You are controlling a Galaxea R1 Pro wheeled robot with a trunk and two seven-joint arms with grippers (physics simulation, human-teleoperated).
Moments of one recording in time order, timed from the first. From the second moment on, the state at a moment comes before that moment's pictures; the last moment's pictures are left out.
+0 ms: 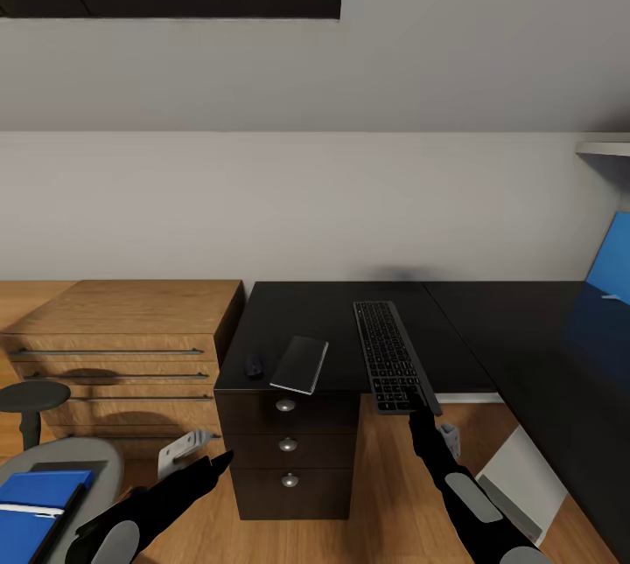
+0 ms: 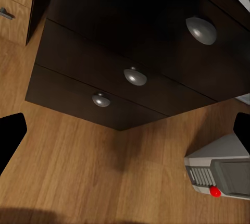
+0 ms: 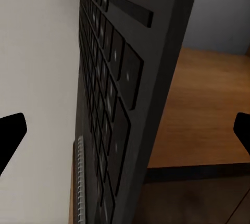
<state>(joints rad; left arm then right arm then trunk) -0.01 0.13 -0.11 -1.61 0.85 0.61 0.34 -0.50 -0.04 0.12 -0.48 -1.51 -0.02 0.43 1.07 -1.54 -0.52</state>
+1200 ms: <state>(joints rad) -0.01 0.13 -0.11 -1.61 0.85 0.61 0.34 -0.50 -0.05 0.12 -0.49 -1.51 -0.02 0.43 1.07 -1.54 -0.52</state>
